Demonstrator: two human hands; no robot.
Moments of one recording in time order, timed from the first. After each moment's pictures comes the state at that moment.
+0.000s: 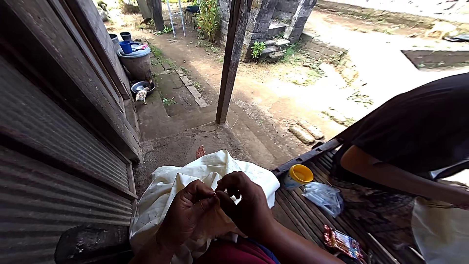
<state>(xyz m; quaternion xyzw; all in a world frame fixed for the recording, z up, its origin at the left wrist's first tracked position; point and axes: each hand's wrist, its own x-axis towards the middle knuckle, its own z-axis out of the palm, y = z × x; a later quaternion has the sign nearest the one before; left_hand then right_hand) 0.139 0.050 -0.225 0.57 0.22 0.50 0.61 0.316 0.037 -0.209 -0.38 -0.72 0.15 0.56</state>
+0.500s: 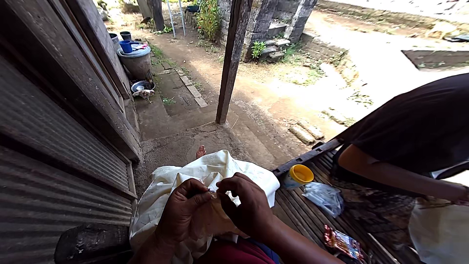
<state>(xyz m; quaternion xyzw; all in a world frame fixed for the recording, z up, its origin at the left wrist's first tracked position) 0.138 0.052 -0.225 0.44 0.25 0.54 0.68 0.322 0.038 -0.213 -0.36 -0.77 0.07 0.53</state>
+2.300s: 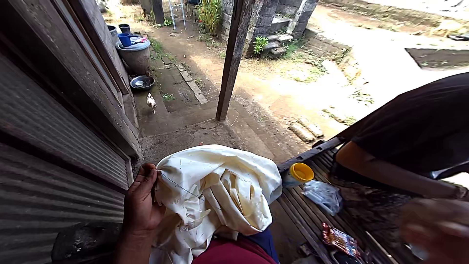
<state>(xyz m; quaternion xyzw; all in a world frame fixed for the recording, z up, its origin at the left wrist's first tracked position) 0.095 0.073 -0.211 0.33 0.32 0.67 0.58 0.567 -0.086 -0.174 -0.39 -0.67 0.31 0.55</state>
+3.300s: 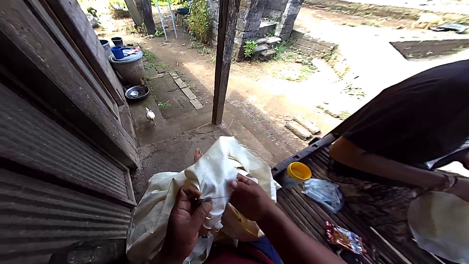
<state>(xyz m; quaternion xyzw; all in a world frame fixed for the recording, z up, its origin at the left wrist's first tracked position) 0.156 0.041 -0.243 0.52 0.25 0.58 0.58 0.356 0.058 -0.264 -0.22 -0.29 0.73 0.57</state>
